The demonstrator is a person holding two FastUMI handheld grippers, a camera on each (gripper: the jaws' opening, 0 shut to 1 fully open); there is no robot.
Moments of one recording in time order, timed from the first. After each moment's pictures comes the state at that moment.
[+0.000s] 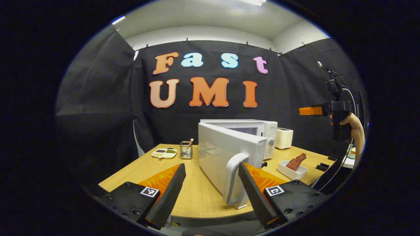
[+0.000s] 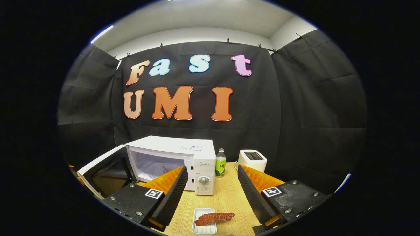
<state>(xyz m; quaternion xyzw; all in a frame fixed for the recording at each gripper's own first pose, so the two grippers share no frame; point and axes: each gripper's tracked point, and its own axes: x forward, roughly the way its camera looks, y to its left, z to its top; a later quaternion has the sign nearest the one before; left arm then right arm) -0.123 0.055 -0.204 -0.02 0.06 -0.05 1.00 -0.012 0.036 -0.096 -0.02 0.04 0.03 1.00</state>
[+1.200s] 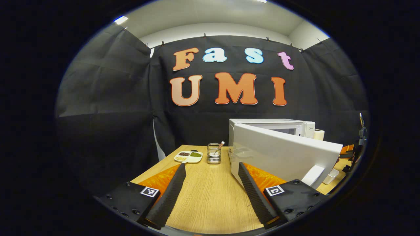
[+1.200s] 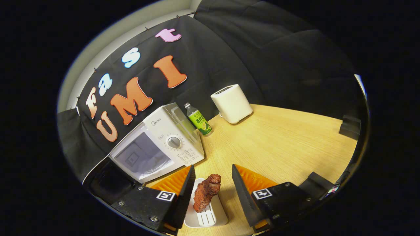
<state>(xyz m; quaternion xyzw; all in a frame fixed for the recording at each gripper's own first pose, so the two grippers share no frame) -0.033 0.123 -0.223 -0.01 0.07 0.03 1.00 0.001 -0.018 -0.312 0.29 0.20 -0.03 0.94</state>
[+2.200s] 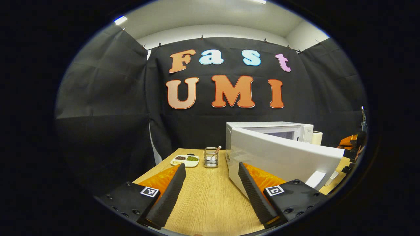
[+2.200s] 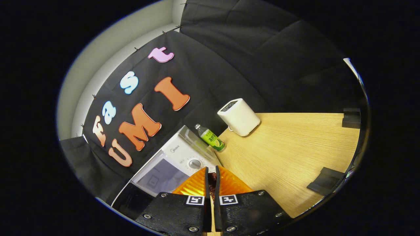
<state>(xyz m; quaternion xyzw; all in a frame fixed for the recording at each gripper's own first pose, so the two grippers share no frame) -0.021 0.125 -0.211 -0.01 0.05 0.01 1.00 0.004 -0.009 -0.221 0.37 0.11 -0.03 0.92</state>
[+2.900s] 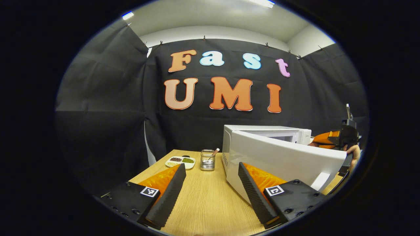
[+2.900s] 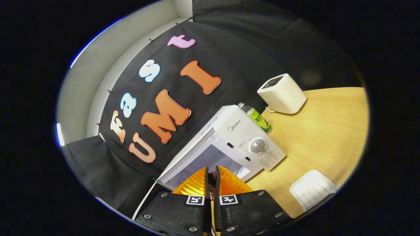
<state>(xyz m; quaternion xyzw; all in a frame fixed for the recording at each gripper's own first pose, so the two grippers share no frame) -0.006 0.132 -0.218 -0.04 0.04 -0.01 1.00 0.072 0.162 -0.196 0.41 0.12 0.06 0.90</state>
